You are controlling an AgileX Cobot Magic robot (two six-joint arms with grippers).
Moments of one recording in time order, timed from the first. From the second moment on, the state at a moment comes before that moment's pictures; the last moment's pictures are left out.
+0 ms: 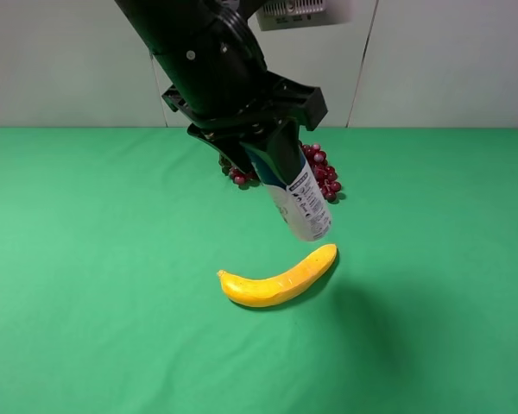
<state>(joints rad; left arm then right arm) -0.80 1.69 -1.47 -0.28 0.93 0.00 0.06 0.41 -0.60 0.37 0.77 -0.38</state>
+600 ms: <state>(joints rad) -0.75 1.69 -1.47 -0.32 0.85 0.03 0.29 0.66 -0.60 0.39 0.57 -0.55</state>
